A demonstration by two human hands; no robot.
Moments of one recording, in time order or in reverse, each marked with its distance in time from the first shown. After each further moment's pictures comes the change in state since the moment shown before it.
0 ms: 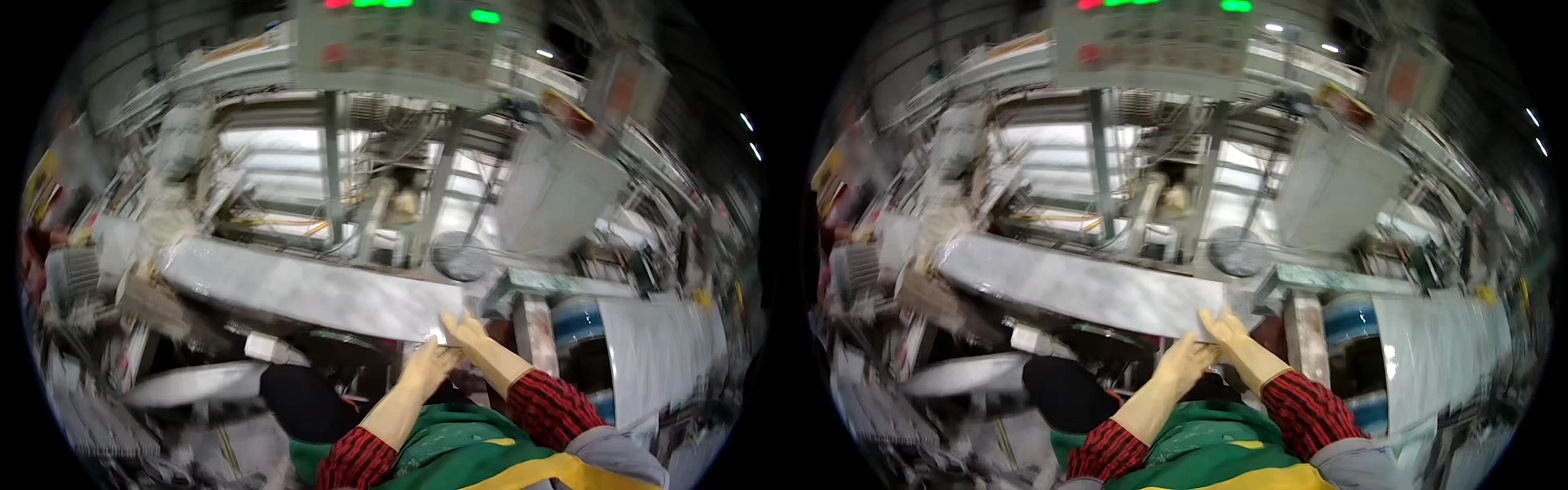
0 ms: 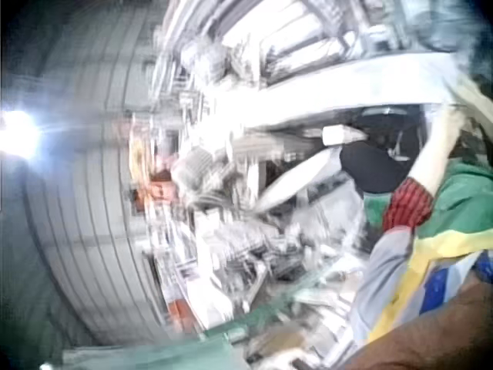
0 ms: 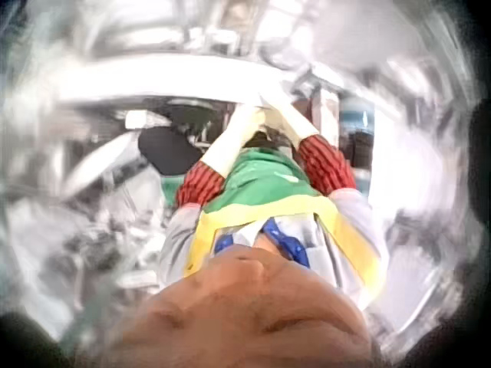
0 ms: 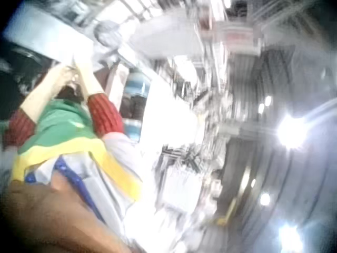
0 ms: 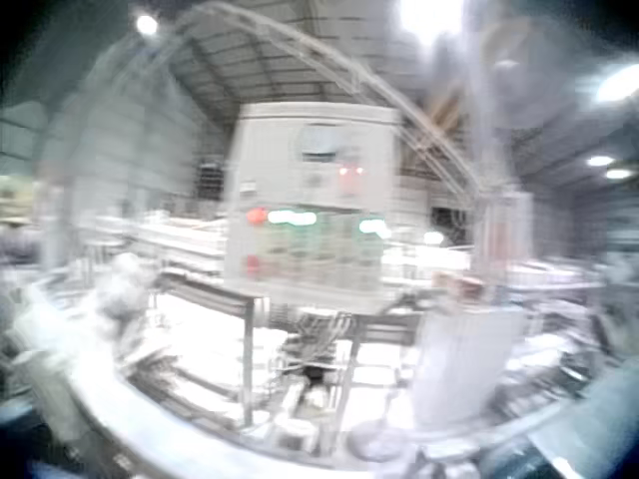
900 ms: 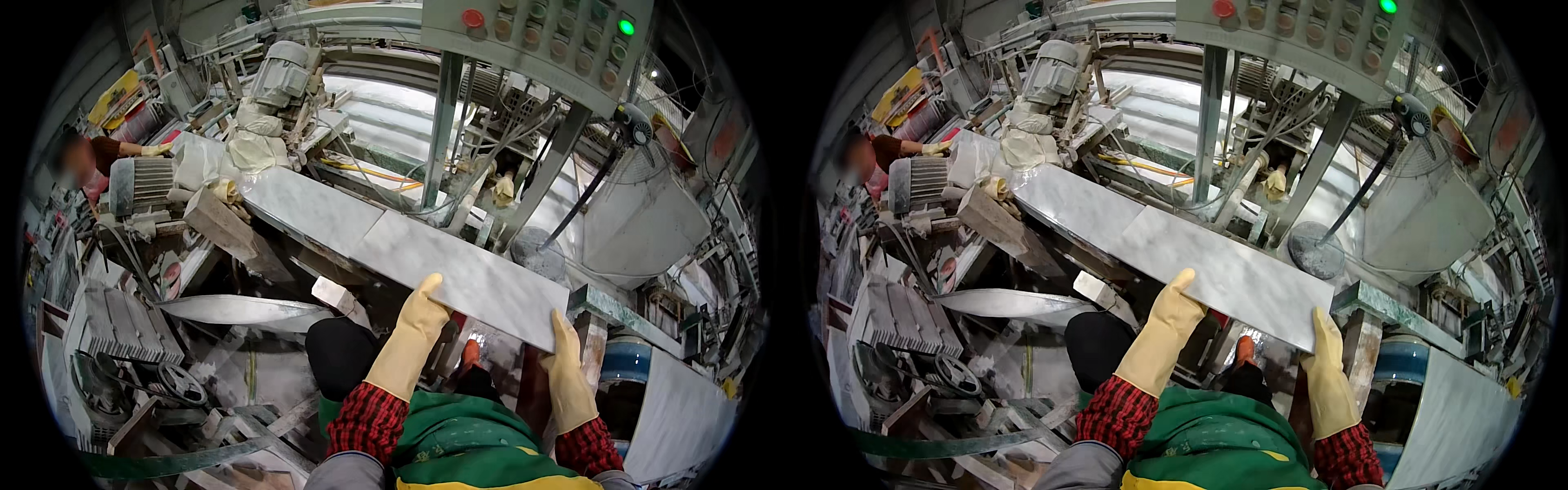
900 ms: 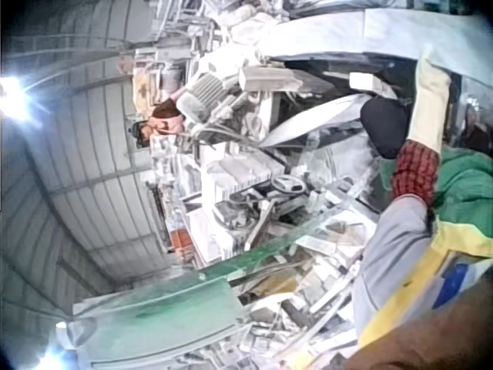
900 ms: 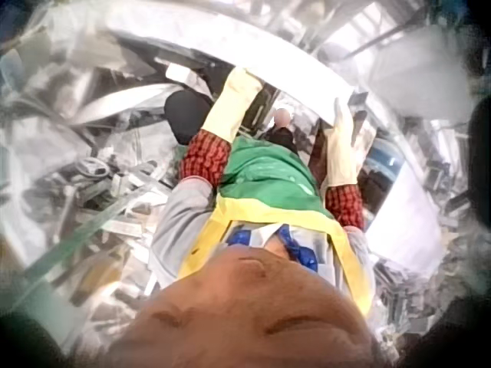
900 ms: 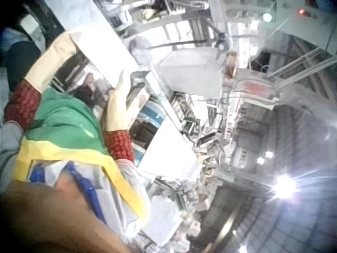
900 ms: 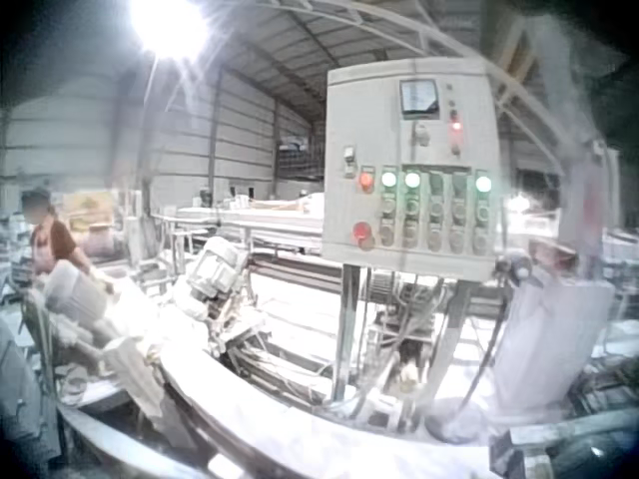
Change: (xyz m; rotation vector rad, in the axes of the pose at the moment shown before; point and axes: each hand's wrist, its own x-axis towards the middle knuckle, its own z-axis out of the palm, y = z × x) left_hand -0.027 0.130 -0.103 -0.953 -0.129 0.154; right_hand -0.045 -0.057 -0.041 1.078 -0.022 0.300
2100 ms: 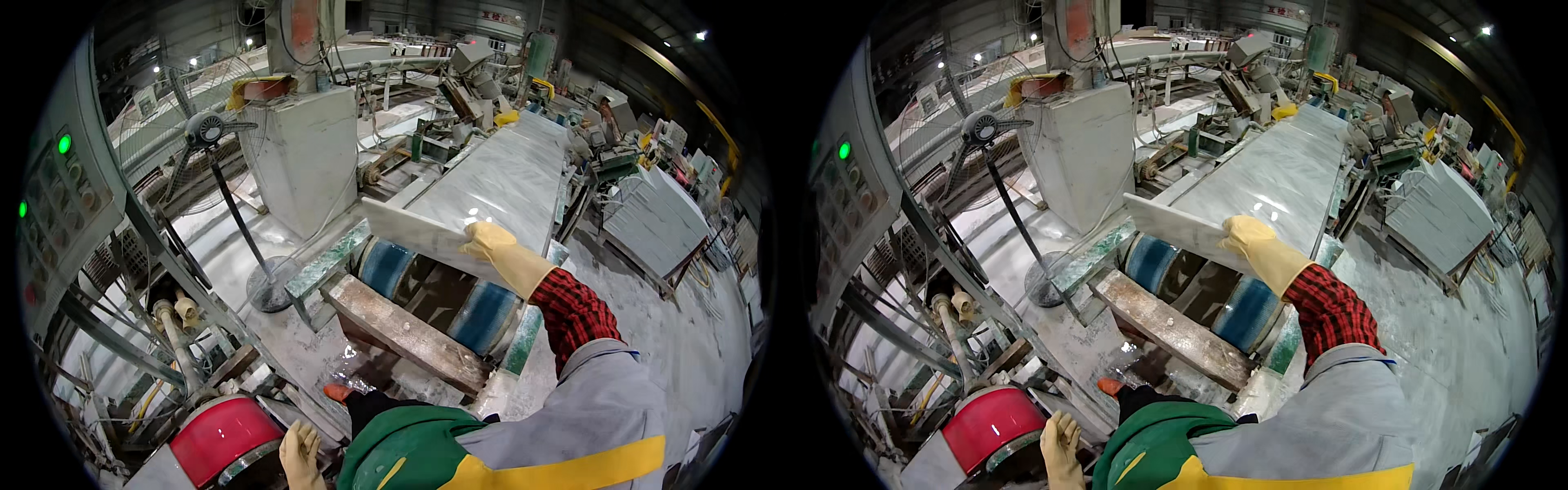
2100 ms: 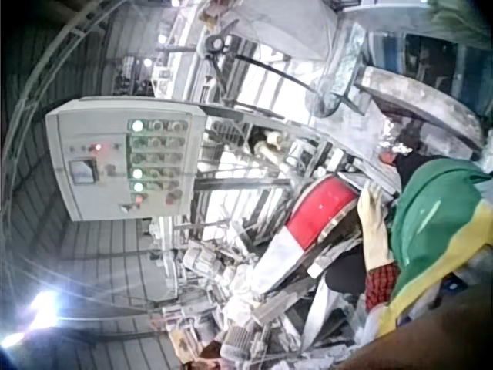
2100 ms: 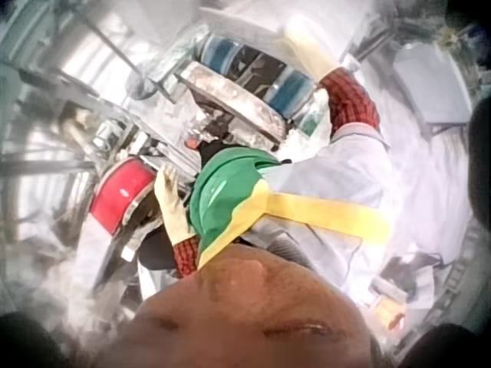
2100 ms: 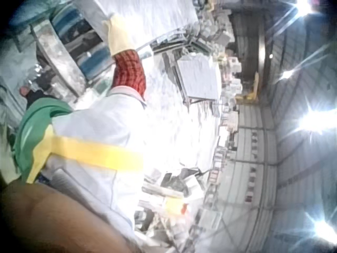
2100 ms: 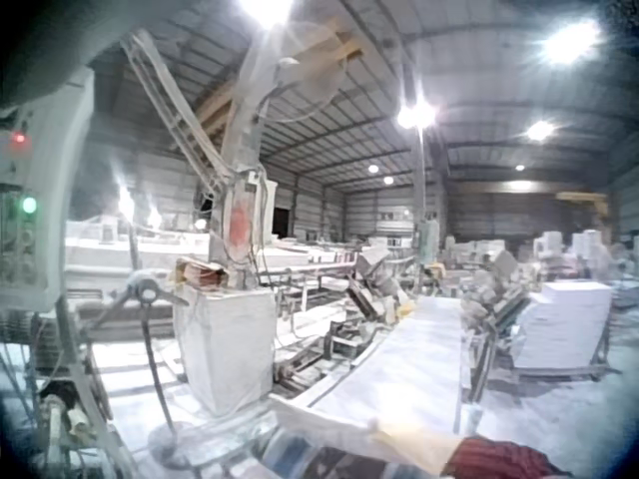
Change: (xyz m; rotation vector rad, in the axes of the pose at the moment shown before) left_hand -0.030 -0.133 -0.037 1.356 0.360 -0.192; right_hand -0.137 -0.157 -0.359 -1.429 0.872 -0.015
